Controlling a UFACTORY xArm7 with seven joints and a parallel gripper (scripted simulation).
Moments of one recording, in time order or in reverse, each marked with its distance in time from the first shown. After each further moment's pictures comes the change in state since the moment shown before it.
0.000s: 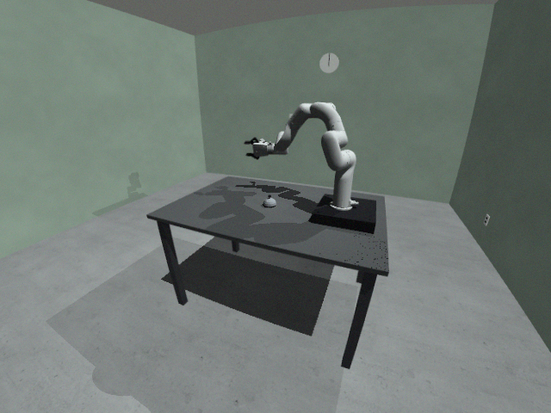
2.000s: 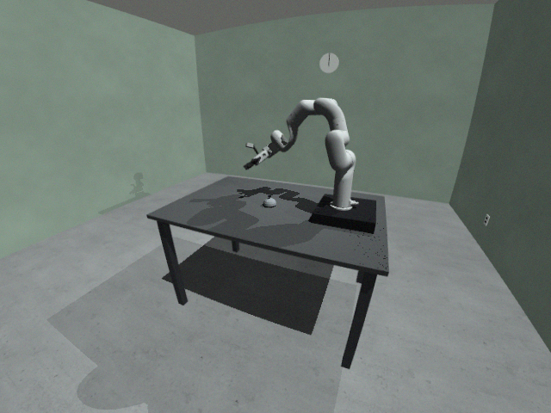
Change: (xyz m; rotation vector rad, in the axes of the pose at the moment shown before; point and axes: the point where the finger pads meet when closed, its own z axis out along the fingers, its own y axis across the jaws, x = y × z) arm -0.198 0.019 -0.046 0.065 -0.787 -1.001
